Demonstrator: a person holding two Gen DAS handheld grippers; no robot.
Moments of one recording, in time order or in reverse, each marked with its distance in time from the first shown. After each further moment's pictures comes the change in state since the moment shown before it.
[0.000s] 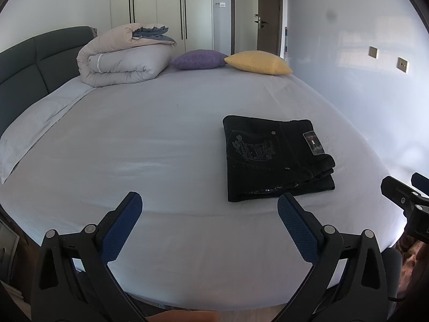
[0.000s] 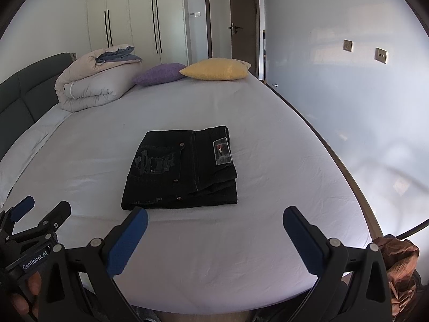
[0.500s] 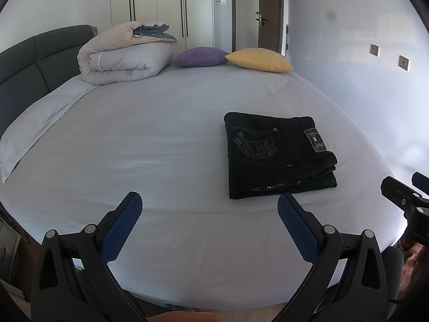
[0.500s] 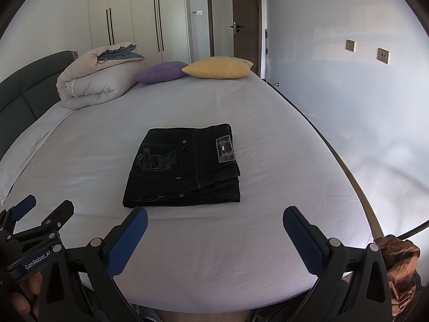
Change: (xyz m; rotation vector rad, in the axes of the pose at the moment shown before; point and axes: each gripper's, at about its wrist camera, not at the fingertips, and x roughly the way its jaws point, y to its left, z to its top) left arm 0.002 0.000 -0.004 0.000 0.009 0.004; right arm 0.002 0.005 -0.003 -0.004 0.006 0.006
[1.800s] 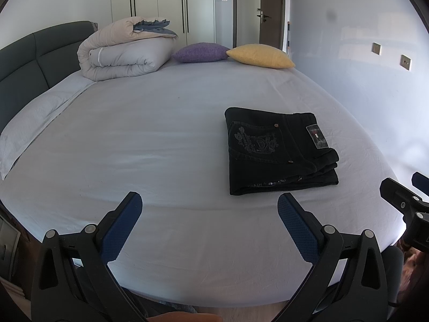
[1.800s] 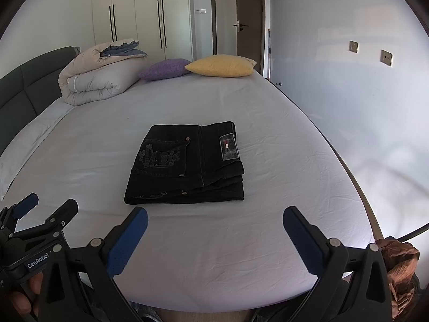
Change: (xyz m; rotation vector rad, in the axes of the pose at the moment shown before) left arm 0.002 0.002 -0.008 -0.004 0.013 0.000; right arm 0.006 0.004 -0.002 -0.016 0.007 0.005
